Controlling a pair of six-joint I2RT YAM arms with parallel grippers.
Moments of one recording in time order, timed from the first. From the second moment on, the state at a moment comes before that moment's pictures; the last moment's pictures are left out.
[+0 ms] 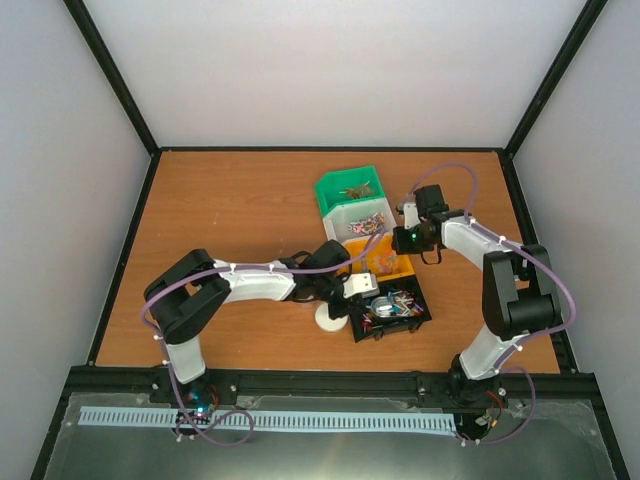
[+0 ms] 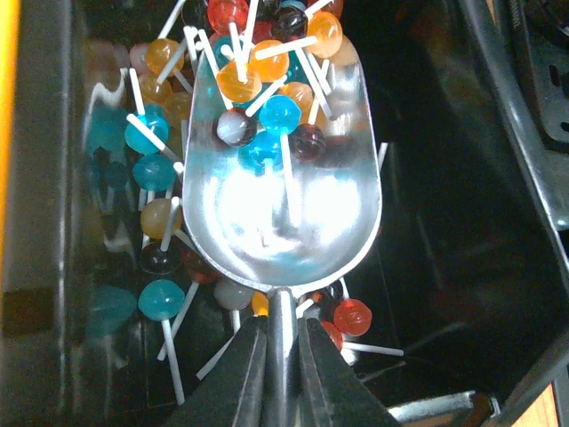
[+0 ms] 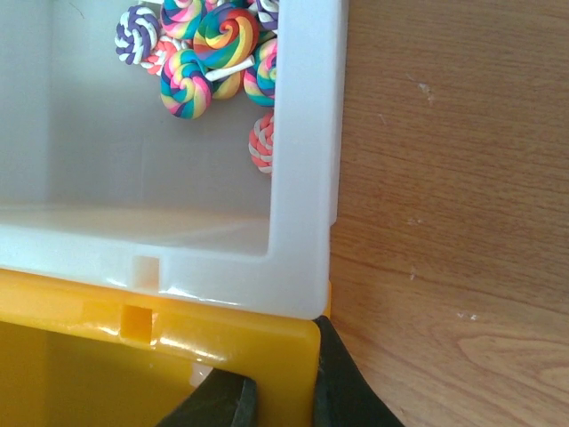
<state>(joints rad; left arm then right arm) -0.93 1.80 0.99 -0.11 0.53 0.27 0.21 1.68 1.04 -0.50 -0.30 0.08</state>
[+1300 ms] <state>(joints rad) -0.82 1.66 0.75 0.12 0.70 0.26 0.22 1.69 1.03 -0.49 -0.36 0.04</state>
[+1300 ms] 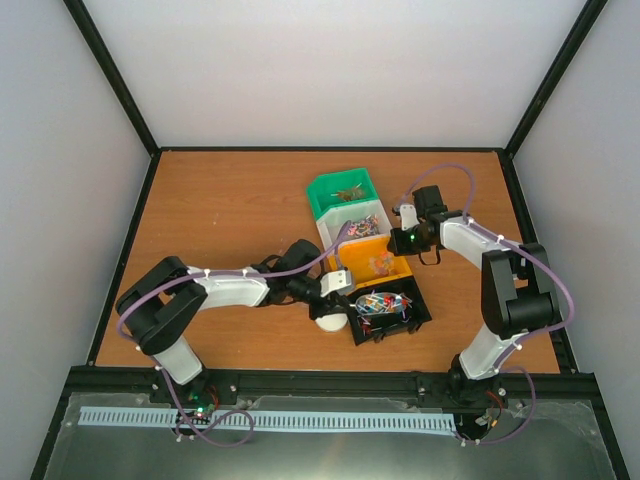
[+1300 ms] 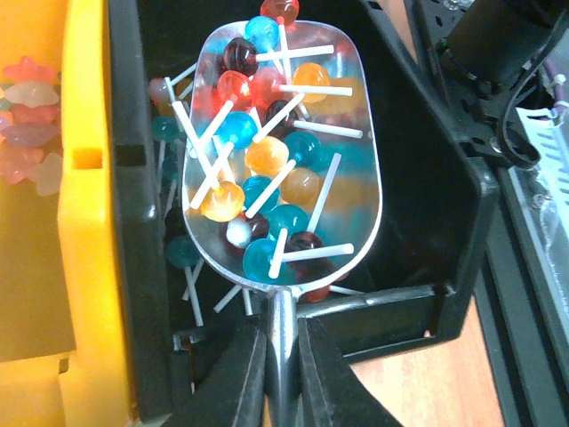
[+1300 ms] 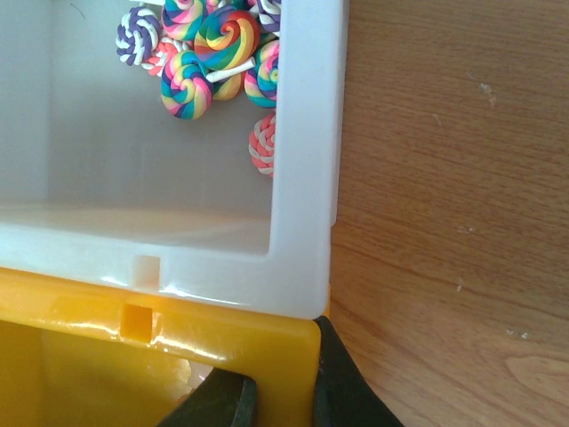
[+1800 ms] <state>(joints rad) -0.80 1.55 0.82 -0.08 0.73 0.29 0.22 1.73 1.08 -0.49 -0.39 0.03</state>
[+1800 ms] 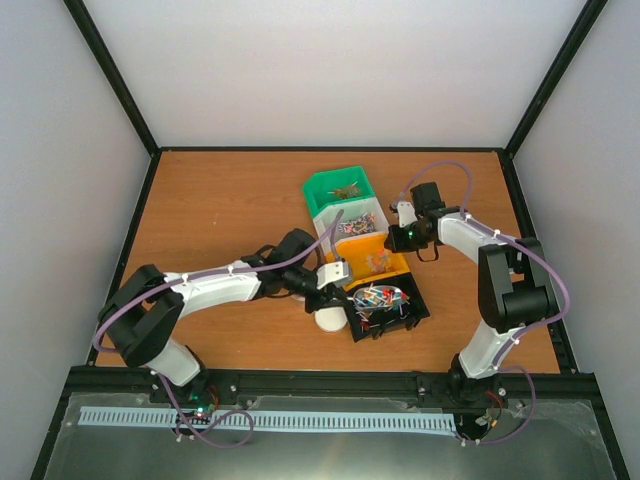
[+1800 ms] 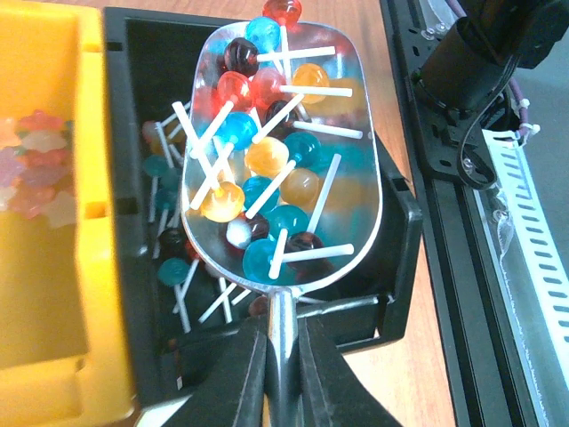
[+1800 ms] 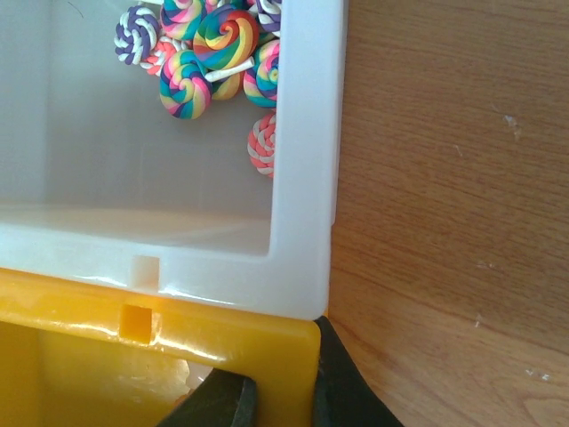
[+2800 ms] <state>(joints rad) -0.36 1.03 0.74 -0.69 0.76 0.58 0.22 1.75 1.10 -0.50 -0.40 0.02</state>
